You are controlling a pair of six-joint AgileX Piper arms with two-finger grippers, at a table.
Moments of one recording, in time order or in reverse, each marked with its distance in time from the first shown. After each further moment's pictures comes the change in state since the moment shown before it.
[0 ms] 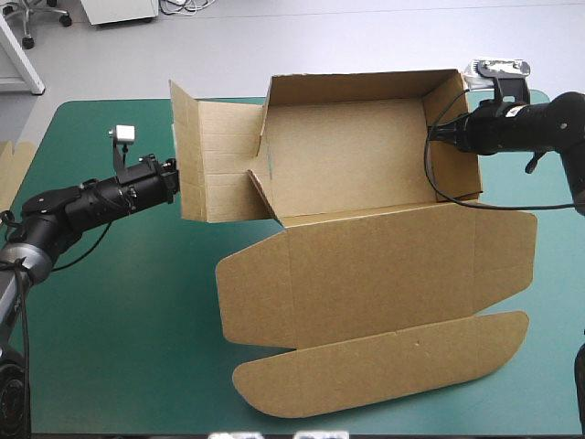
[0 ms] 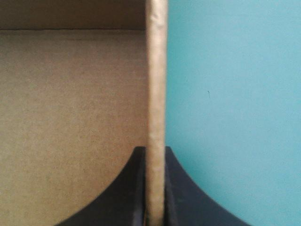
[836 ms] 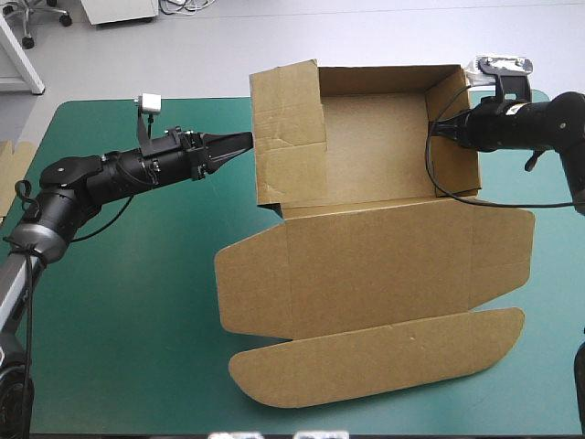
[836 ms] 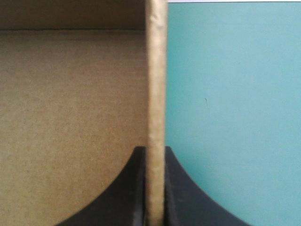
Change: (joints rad) left arm -0.159 0.016 -0.192 0.039 -0.078 -0.144; right arm 0.000 0.003 0.000 0.000 -0.033 0.016
